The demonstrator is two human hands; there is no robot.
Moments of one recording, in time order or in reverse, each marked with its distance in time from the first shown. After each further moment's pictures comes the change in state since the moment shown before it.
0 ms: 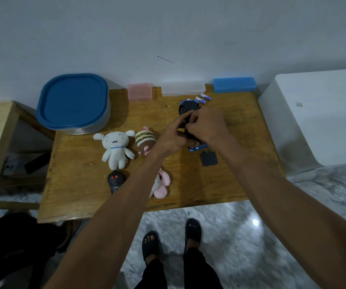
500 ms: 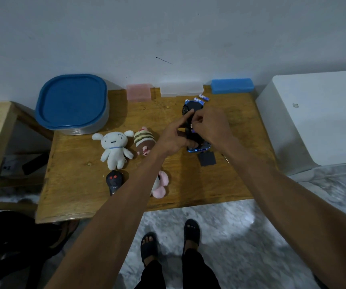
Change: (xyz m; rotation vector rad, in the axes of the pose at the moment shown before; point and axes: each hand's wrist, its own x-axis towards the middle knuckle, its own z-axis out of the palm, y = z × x) left_hand -0.003 0.004 0.003 0.039 -0.028 0.007; right_hand -0.003 0.011 -0.006 -0.048 0.050 -0.048
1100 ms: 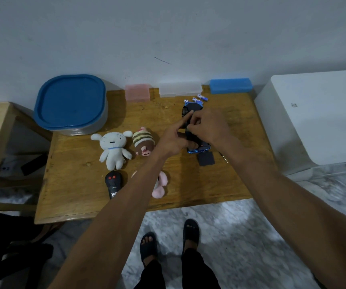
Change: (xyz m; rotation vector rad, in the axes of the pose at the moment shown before) left_hand 0.000 -0.001 0.005 -0.001 0.000 -0.024; right_hand 0.000 0.006 0.000 0.047 -0.053 -0.033
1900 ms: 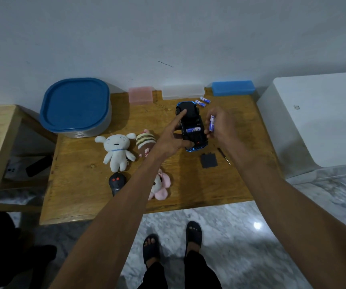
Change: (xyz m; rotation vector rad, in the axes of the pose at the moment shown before) left_hand -0.003 -0.006 -0.012 -0.052 0.087 0.025; right_hand -0.001 -0.002 -0.009 0.888 0.093 0.561
